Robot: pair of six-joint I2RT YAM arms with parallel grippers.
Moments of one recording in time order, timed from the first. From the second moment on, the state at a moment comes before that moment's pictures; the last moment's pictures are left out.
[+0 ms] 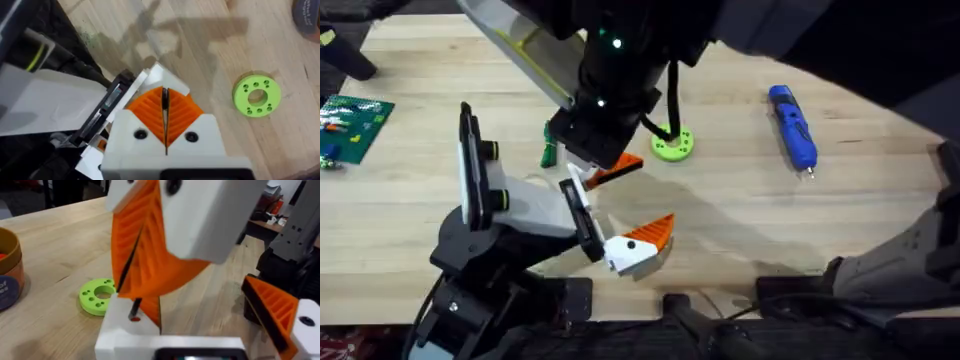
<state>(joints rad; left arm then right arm) -0.41 0.00 0.02 -0.08 0.74 -0.17 1.03 1.85 1.99 -1.38 -0.10 -0.01</state>
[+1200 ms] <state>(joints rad) -0.41 0.00 0.02 -0.08 0.74 -0.17 1.03 1.85 1.99 -1.39 -0.12 -0.01</state>
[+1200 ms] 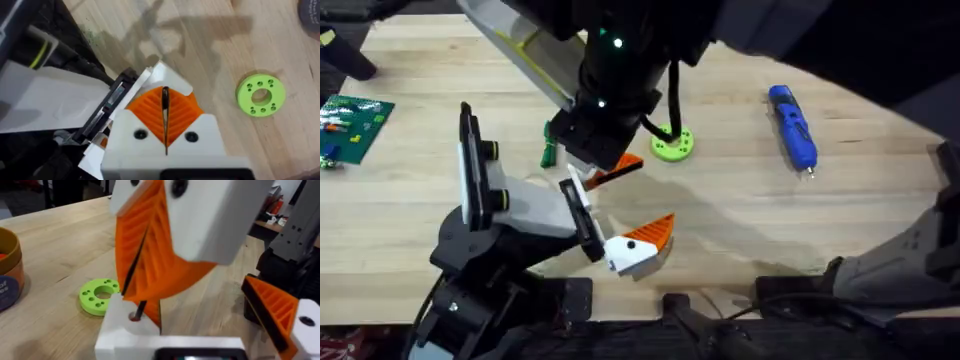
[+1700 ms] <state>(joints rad) -0.41 0.00 0.02 -0.08 0.74 -0.17 1.03 1.86 1.99 -1.39 -0.12 -0.01</state>
